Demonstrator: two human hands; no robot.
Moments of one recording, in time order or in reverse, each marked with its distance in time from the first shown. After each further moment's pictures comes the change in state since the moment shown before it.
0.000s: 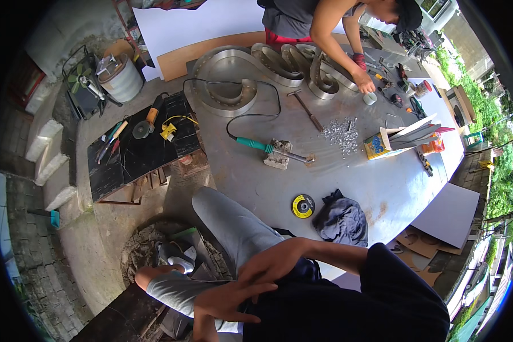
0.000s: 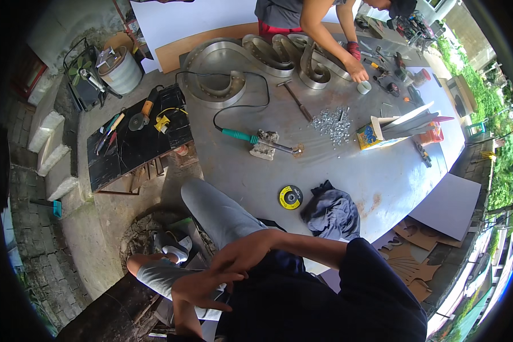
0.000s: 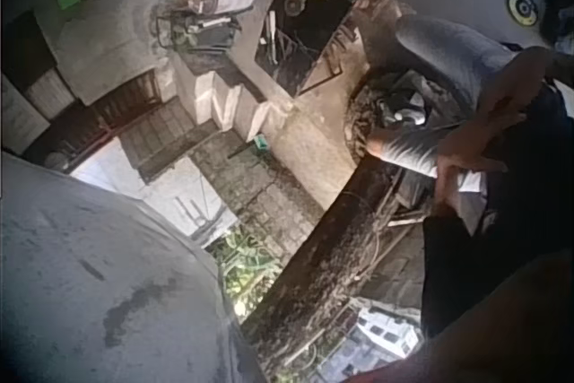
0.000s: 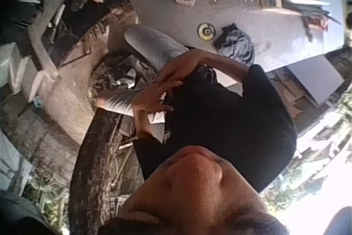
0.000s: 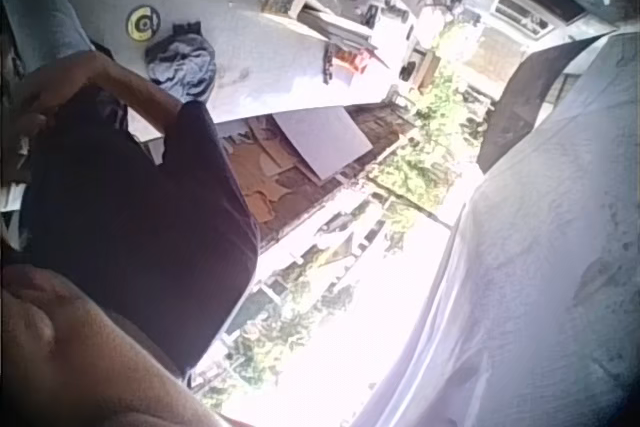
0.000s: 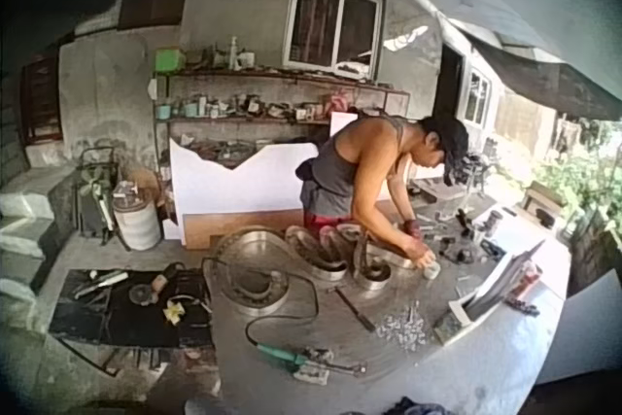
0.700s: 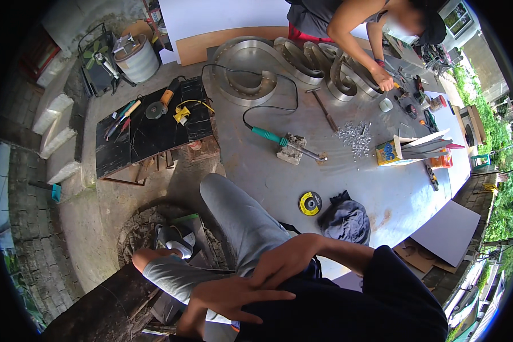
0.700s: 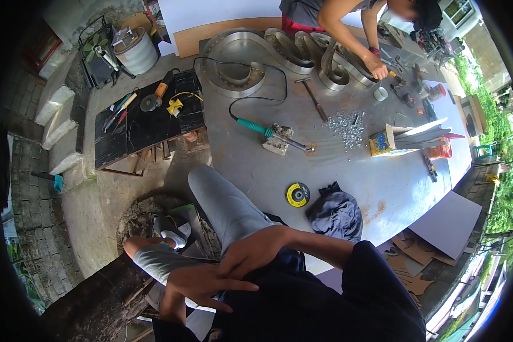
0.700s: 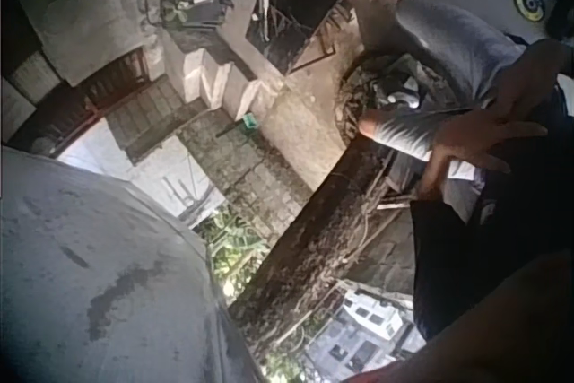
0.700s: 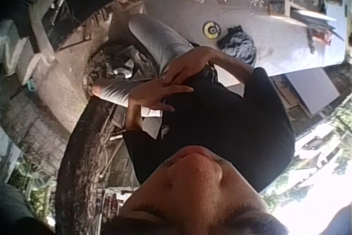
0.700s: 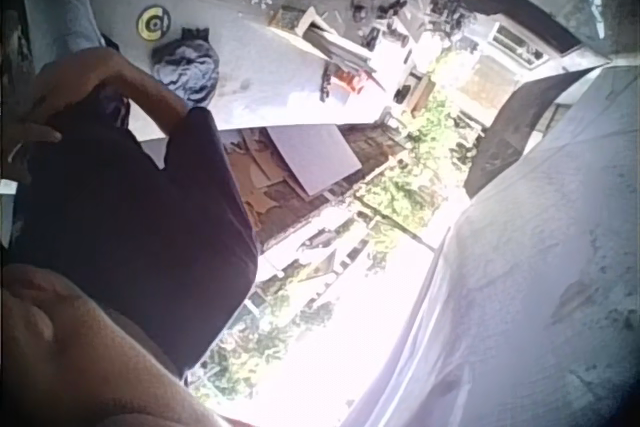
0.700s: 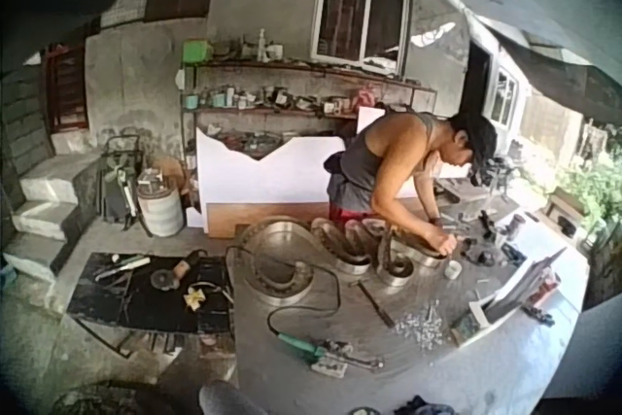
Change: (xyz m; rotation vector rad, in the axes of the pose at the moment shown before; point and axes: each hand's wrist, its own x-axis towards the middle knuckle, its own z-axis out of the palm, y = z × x) left_hand 0.011 0.028 -0.010 0.129 -0.155 0.122; right_hand 0.002 -0.026 -0.003 -0.098 -0.144 -0.121
